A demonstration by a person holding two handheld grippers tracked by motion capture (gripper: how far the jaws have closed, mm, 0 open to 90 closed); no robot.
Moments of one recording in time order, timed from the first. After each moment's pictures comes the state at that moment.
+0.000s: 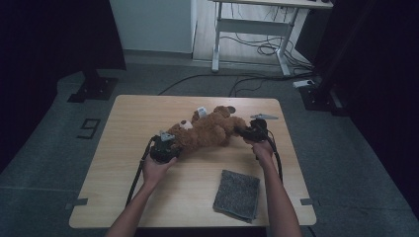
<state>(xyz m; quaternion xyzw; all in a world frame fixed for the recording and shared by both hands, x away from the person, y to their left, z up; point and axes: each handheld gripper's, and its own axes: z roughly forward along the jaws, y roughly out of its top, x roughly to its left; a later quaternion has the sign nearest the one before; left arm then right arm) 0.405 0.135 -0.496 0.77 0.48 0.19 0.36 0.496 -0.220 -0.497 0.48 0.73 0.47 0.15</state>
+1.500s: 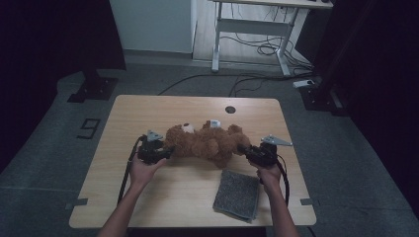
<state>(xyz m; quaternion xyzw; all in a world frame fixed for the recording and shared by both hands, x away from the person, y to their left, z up) 0.392 0.169 -0.480 0.77 0.48 0.19 0.38 0.396 -0.233 -0.495 0.45 0.70 0.54 0.13</state>
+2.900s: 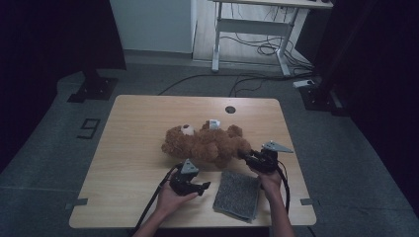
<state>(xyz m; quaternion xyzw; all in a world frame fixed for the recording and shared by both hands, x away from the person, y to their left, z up) 0.322 0.065 -0.519 0.84 0.35 0.08 0.41 0.382 -0.236 -0.507 0.45 0.69 0.55 0.13</state>
